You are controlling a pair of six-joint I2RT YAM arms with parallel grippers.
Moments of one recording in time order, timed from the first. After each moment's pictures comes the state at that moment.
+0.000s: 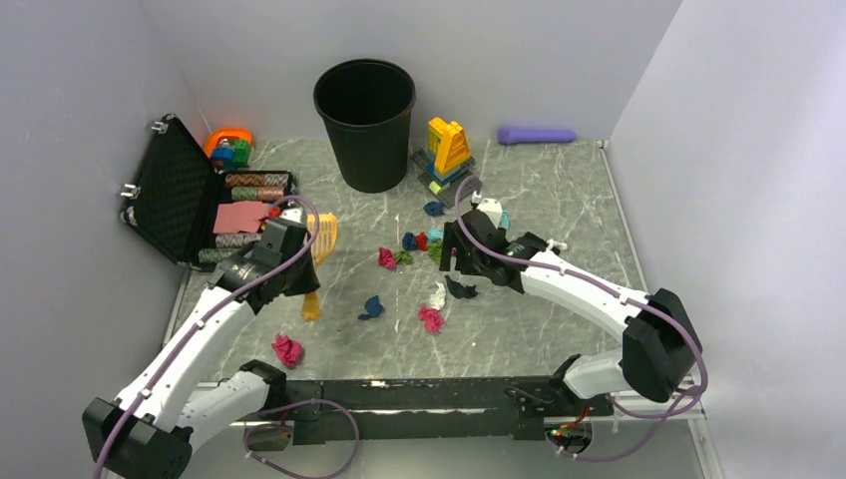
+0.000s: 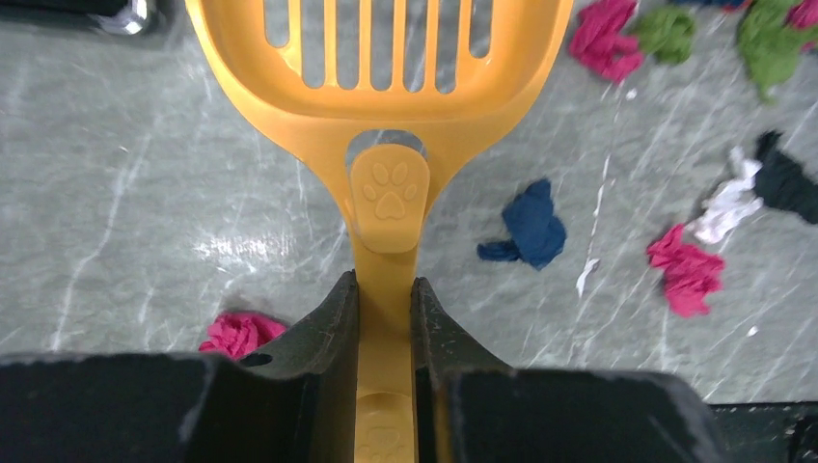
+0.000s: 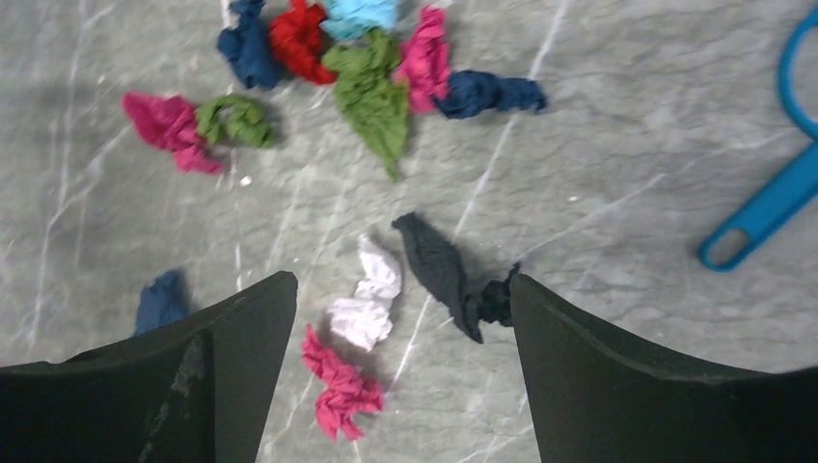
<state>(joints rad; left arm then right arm) -0.41 0.94 0.92 -0.89 -0.18 -0.52 0.75 1.36 0.93 -0.43 0.29 0.69</state>
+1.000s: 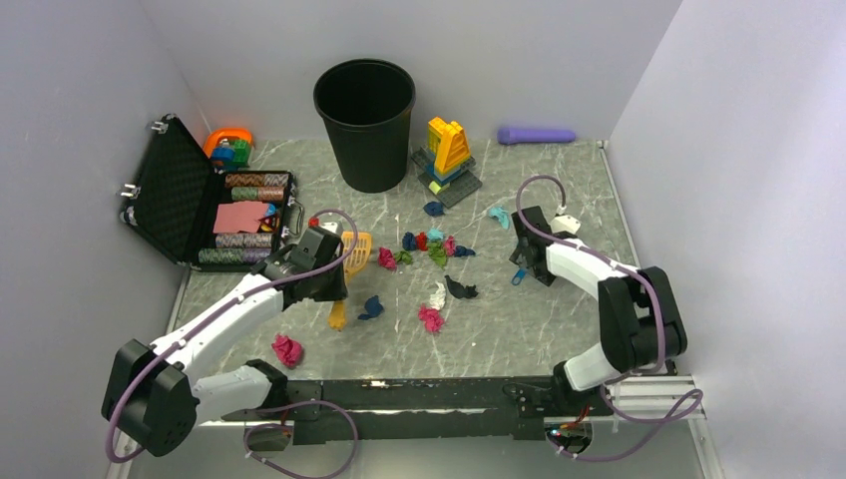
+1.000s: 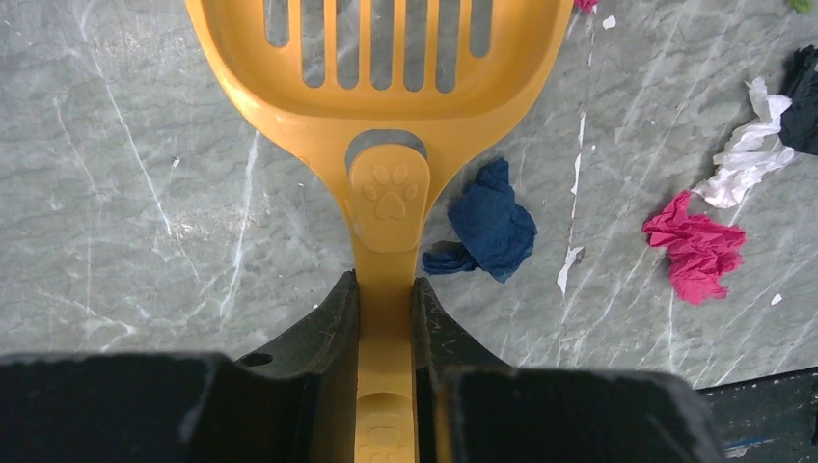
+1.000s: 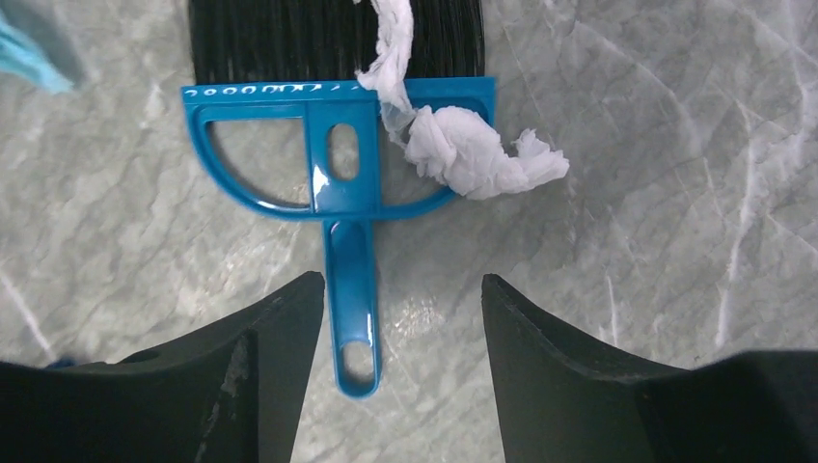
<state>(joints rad) -0.53 1.12 0.75 -0.64 -0.08 -0.55 0.28 1.48 0.79 -0.45 0.49 0.88</state>
